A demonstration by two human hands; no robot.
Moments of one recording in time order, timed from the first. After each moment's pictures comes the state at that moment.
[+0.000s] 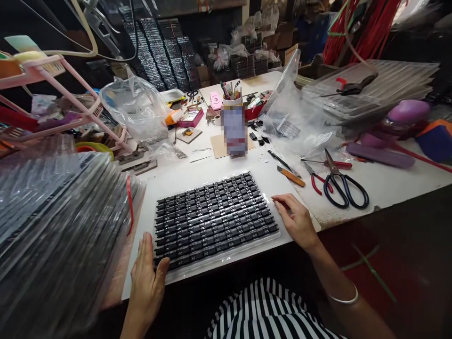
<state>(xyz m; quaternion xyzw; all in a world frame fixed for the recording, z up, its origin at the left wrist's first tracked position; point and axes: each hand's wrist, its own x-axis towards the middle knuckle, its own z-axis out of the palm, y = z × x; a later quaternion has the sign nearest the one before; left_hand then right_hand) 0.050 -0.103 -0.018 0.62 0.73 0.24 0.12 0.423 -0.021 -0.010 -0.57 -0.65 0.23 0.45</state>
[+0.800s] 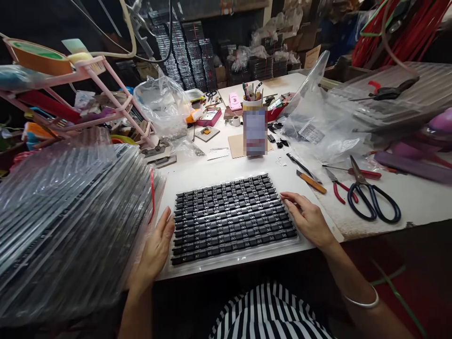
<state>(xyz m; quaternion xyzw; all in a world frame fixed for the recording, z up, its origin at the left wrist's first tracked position) 0.030 -0.053 0.009 0.53 0.72 0.36 0.27 0.413 -0.002 -0.004 -0.57 -0.68 0.25 0.39</state>
